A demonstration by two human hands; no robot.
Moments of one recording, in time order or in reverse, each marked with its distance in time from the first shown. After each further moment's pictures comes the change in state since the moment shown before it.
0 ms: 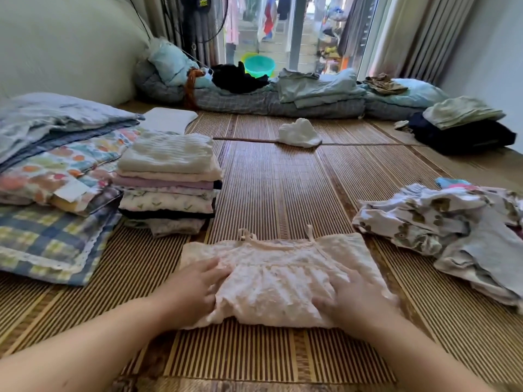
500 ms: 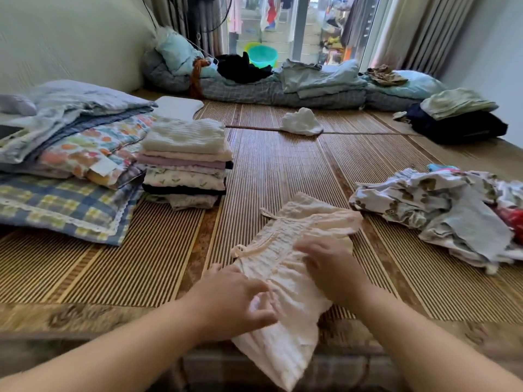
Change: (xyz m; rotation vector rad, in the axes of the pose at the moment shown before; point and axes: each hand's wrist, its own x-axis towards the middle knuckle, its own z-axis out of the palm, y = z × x) left_hand -0.092 0.068 0.006 0.184 -0.137 0.197; right_hand -0.049 -0.023 0.011 0.166 0.482 -0.618
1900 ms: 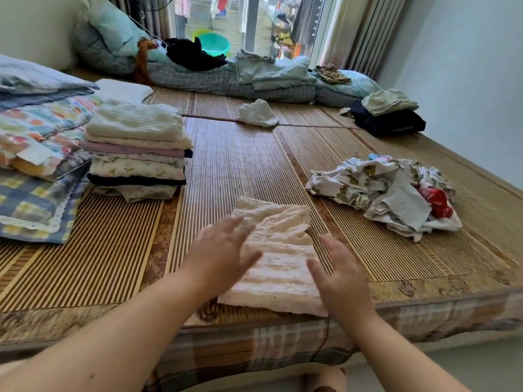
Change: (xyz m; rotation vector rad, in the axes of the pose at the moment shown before) left_hand 0.032 0.016 -0.001 -0.146 0.355 0.096; right_hand -0.088 -0.023 -0.025 0.267 0.242 0.446
